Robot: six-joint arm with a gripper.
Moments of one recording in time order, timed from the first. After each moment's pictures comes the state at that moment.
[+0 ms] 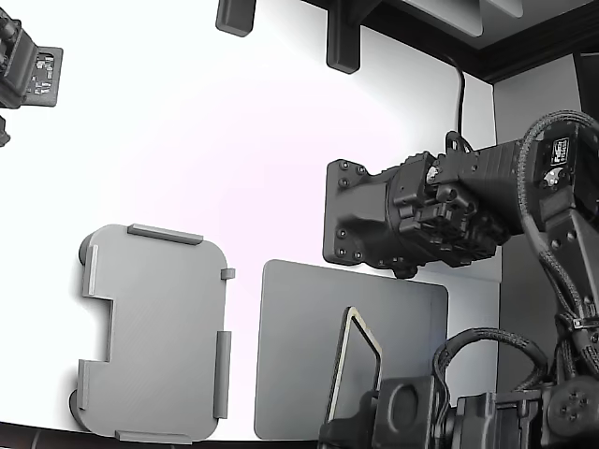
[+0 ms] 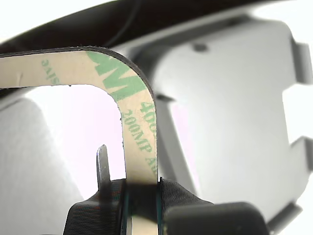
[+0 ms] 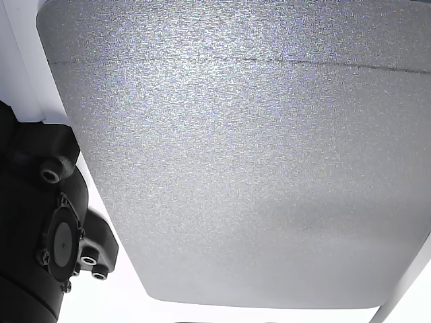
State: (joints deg) arm 69.2 87.6 72.2 94.3 29.7 1.8
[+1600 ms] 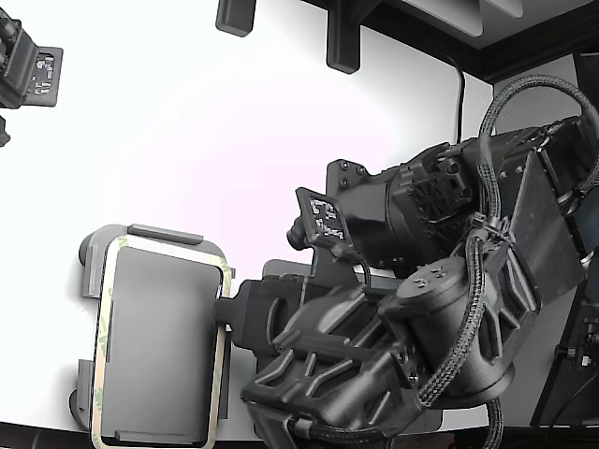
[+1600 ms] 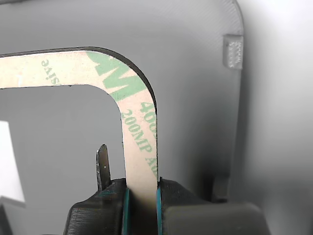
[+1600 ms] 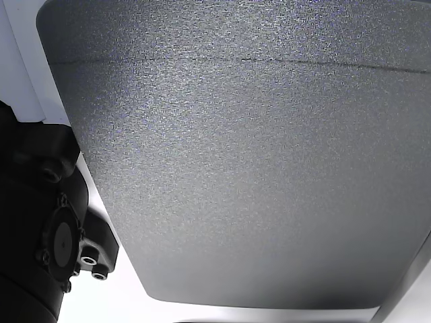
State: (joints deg) arm 36.1 80.9 74.5 94.3 14.2 130.6
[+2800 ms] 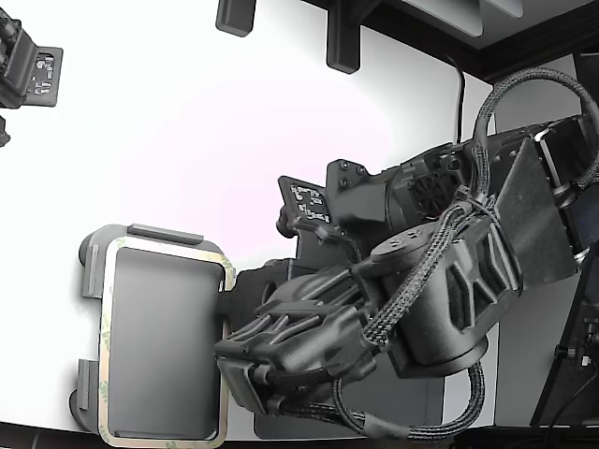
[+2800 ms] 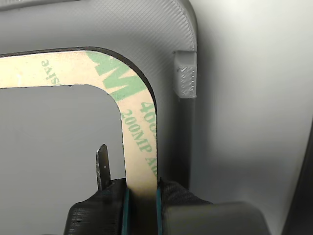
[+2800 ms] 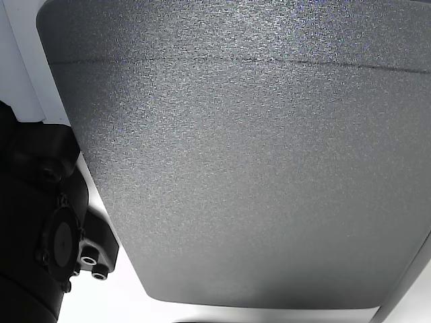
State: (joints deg) arm 30.7 80.9 77.2 94.3 6.3 124.2
